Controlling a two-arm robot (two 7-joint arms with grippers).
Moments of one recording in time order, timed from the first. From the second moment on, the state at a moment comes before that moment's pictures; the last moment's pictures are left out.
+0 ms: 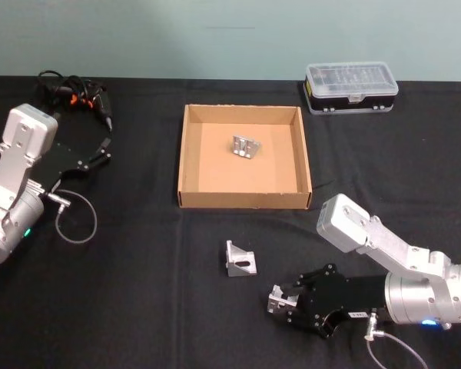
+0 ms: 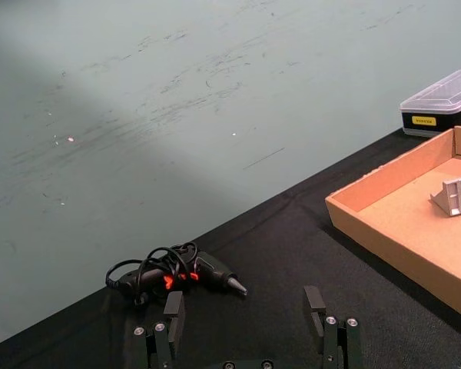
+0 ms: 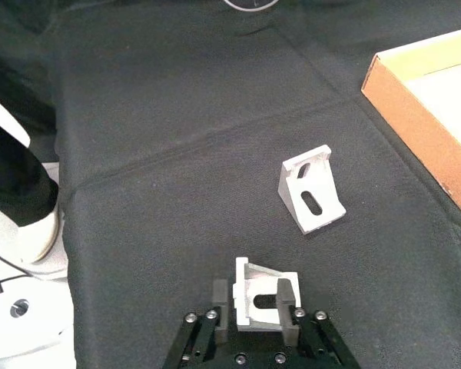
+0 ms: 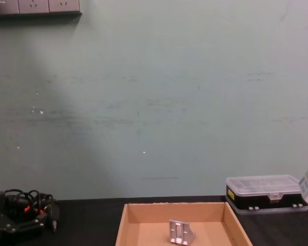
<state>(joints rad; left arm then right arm) -0.20 0.60 0.45 -1.41 -0.25 -0.12 0.03 0.20 0.80 -0.64 -1.82 0.30 0.42 0.67</state>
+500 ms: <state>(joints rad) -0.20 0.60 0.45 -1.41 -0.25 -0.12 0.03 0.20 0.80 -0.63 -1.82 0.30 0.42 0.67</state>
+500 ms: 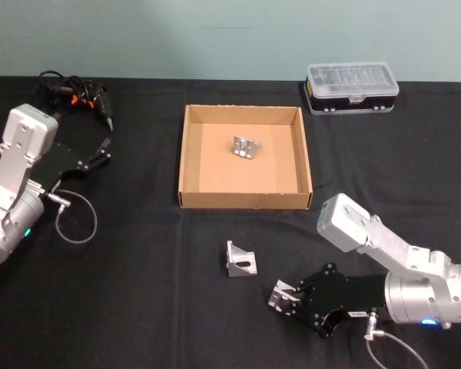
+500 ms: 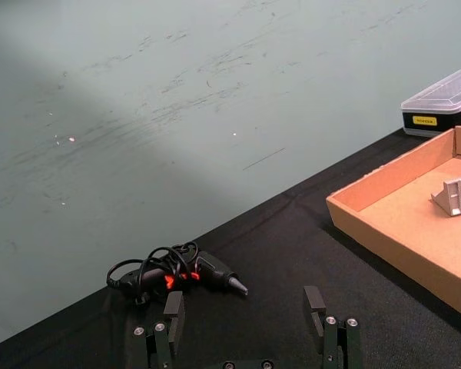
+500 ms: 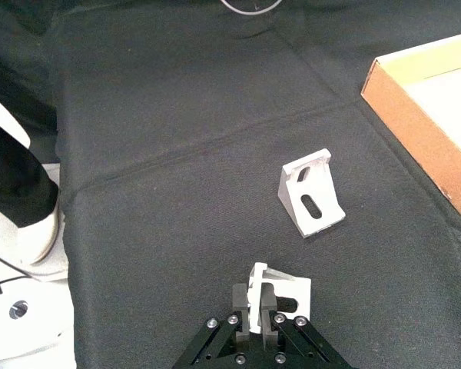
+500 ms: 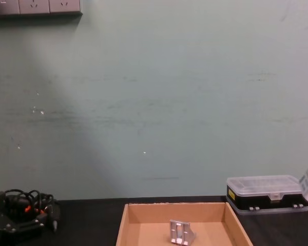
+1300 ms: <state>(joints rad) -0.20 0.60 0.45 -1.41 -0.25 -0.12 0.03 0.22 0.77 -0.54 -1.83 0.41 0.42 0.61</state>
